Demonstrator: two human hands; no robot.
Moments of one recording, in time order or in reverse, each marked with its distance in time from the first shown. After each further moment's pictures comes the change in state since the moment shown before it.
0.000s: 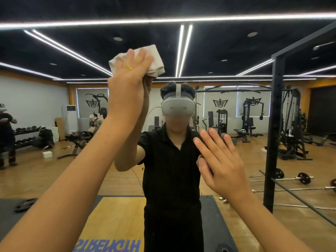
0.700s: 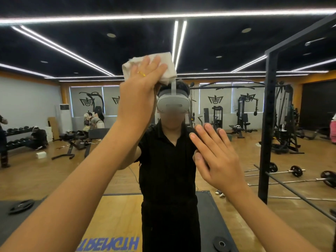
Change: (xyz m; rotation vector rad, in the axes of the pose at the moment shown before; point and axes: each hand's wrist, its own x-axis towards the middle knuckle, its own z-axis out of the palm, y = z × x) left_hand -0.020 0.027 0.010 -0.063 -0.058 0.100; right_hand 0.001 -0.001 -0.002 0.011 -0.006 0.006
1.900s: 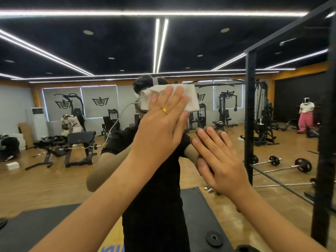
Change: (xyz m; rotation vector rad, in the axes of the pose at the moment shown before) left_hand -0.046 0.023 0.026 -0.270 -0.047 0.099; right_hand 0.002 0.000 -0.002 -0.029 -0.011 -0.006
